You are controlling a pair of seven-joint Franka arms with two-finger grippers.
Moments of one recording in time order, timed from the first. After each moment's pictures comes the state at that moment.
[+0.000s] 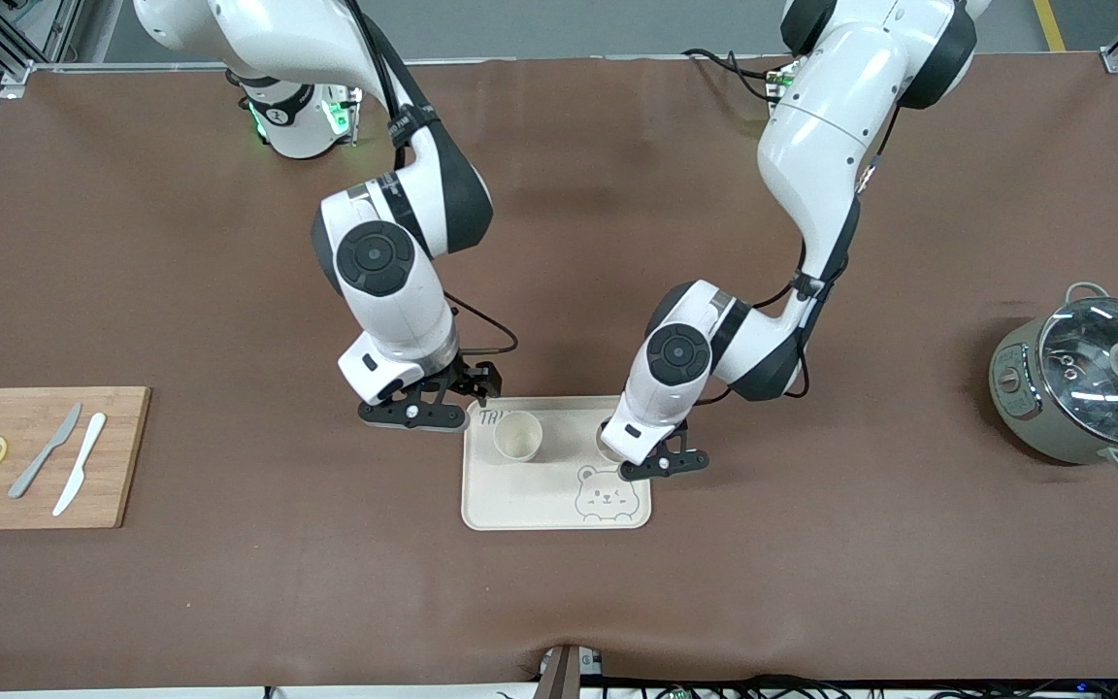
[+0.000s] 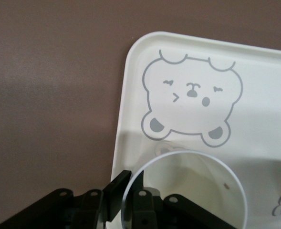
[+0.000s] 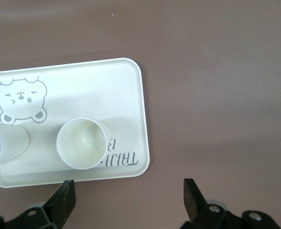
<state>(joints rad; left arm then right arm) -0.50 0.89 -0.08 -1.29 0.09 2.28 -0.76 0.86 0.61 -0.41 -1.43 0.21 2.10 0.52</state>
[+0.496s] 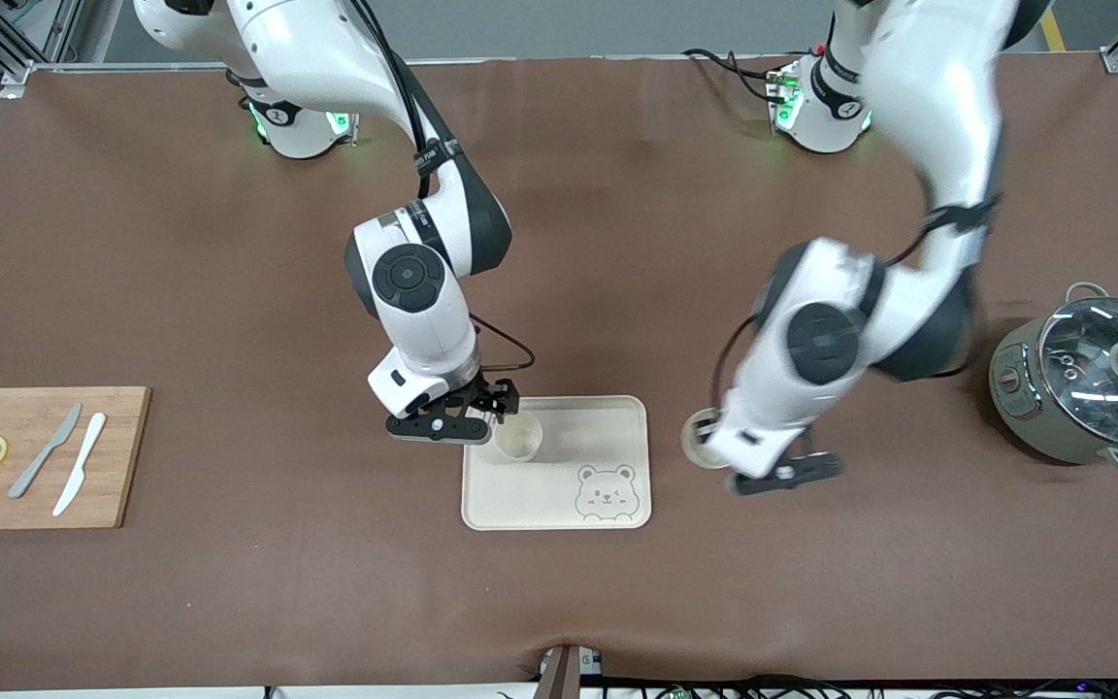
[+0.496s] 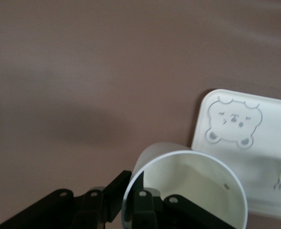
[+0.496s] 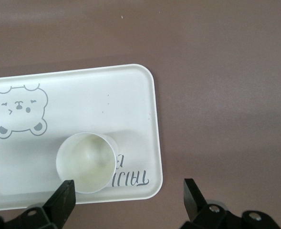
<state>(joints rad) -0.30 0.60 -0.10 -1.26 0.06 1.86 -0.57 0.86 0.68 -0.39 -1.43 0.21 2.21 0.53</state>
